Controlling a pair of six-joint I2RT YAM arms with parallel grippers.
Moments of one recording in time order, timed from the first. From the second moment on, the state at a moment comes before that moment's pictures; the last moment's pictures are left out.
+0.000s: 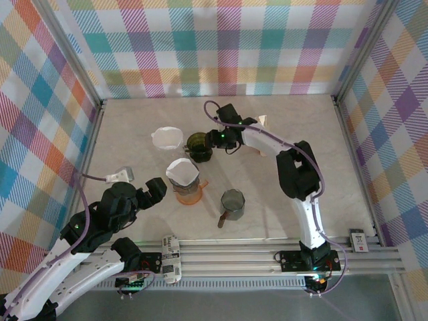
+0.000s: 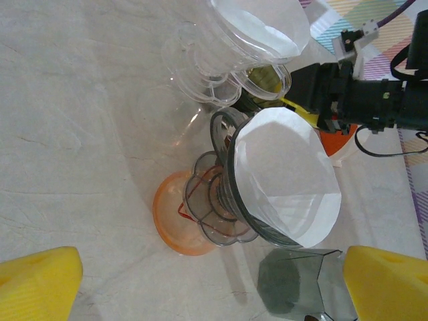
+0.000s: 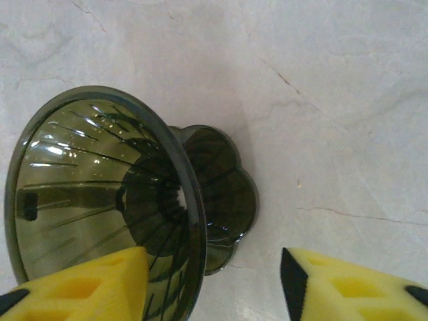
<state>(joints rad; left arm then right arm) -0.72 0.50 0.79 -0.92 -0.34 -0.95 0.59 2.18 1.76 -0.56 -0.23 0.48</state>
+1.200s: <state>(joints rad) -0.72 0.49 0.79 -0.92 -0.32 -0.95 0.46 1.41 1.26 -0.68 -0.17 0.39</state>
